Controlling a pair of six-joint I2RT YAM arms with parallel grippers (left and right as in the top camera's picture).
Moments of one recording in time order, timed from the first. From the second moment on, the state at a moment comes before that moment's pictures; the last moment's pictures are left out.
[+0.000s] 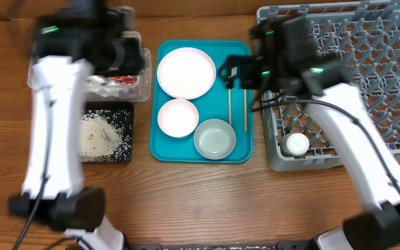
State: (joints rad) left arm -0.03 1.81 2.18 -1.47 0.24 -0.12; right arm 0.40 1.70 1.69 -0.92 -0.30 0.40
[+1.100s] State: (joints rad) left arm 0.24 1.69 2.20 -1.52 0.08 -0.11; right arm 0.50 1.85 1.33 -0.89 -0.09 0.37
